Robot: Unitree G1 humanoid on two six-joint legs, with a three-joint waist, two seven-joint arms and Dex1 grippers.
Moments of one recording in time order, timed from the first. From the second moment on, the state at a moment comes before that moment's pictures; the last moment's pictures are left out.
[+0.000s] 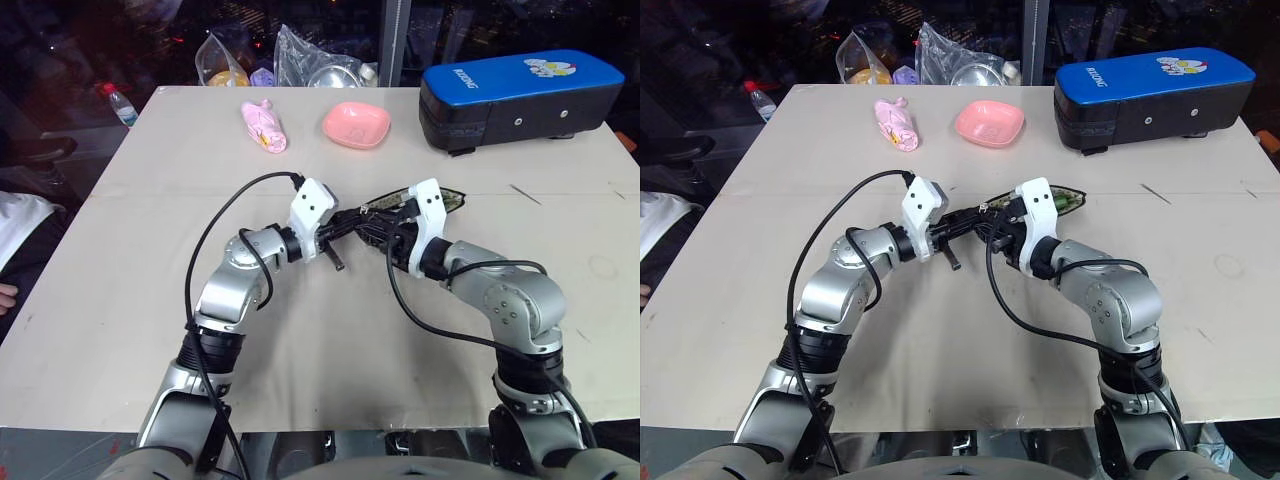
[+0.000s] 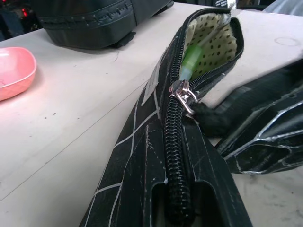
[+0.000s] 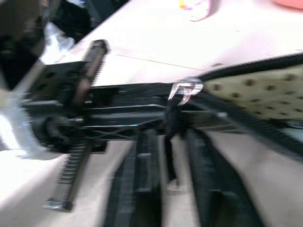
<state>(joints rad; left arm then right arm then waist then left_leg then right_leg) -0.49 0.38 -0.14 -0.06 -0.22 0.37 -0.75 -0.48 -0.09 0.03 -0.41 0.49 1.08 0.34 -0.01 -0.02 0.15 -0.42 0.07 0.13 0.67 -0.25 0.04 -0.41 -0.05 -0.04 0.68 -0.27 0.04</state>
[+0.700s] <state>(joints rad) -0.48 0.38 -0.16 -0.06 -0.21 0.34 -0.75 -0.46 0.13 -0.26 -0.41 0.63 1.02 0.06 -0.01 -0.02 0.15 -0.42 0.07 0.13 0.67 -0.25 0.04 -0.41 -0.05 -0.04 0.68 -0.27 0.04</state>
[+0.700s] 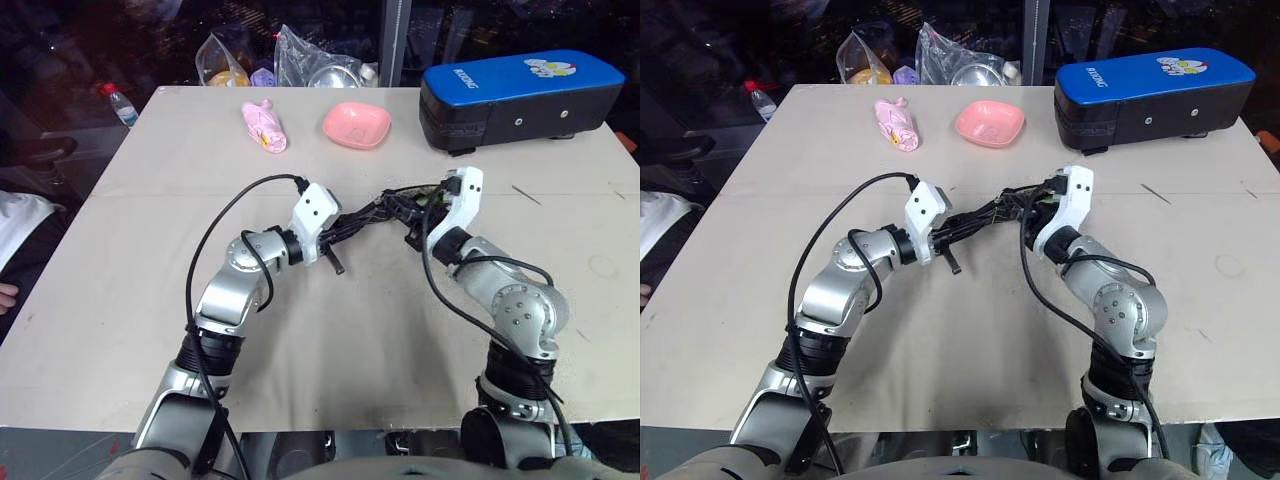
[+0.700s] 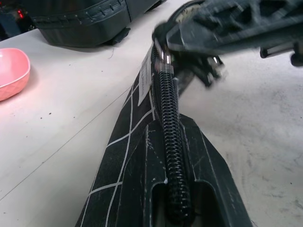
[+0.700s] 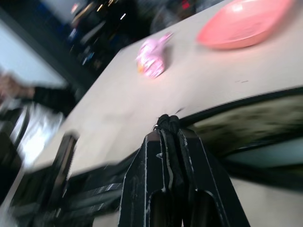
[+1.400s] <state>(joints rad) -0.46 0.39 -0.16 -0.02 -0.19 0.33 -0.72 -0.50 0.10 -0.48 -0.33 0.72 0.72 -0.24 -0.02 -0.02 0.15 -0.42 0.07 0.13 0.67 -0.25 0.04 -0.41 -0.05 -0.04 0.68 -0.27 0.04</state>
